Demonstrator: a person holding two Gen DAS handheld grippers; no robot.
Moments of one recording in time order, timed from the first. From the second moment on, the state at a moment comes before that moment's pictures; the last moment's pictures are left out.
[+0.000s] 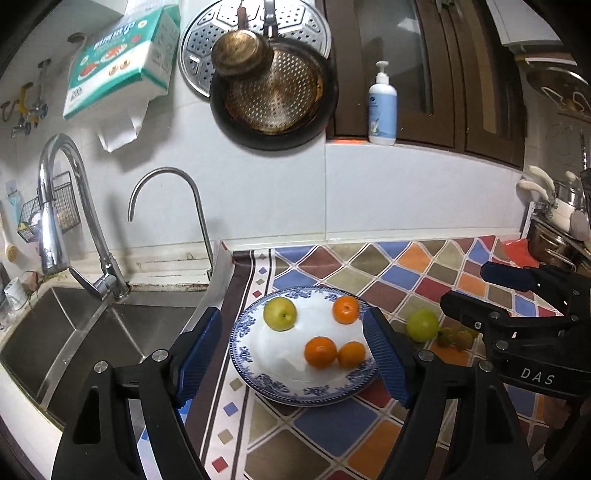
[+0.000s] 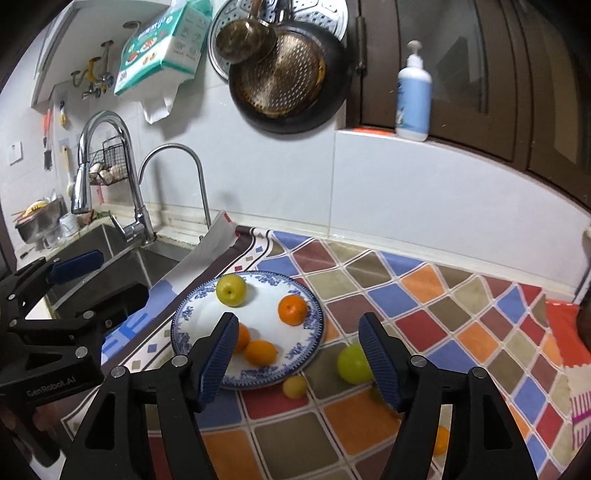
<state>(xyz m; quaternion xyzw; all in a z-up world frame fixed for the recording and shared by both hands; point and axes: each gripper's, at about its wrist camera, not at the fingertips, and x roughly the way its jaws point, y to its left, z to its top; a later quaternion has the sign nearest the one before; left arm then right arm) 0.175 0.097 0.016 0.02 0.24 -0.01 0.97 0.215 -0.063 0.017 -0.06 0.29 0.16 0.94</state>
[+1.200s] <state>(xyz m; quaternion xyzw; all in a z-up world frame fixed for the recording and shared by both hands) 0.159 0.001 -0.038 0.05 0.30 -0.04 0.95 0.161 -0.175 -0.026 -0.04 0.34 0.03 0.94</state>
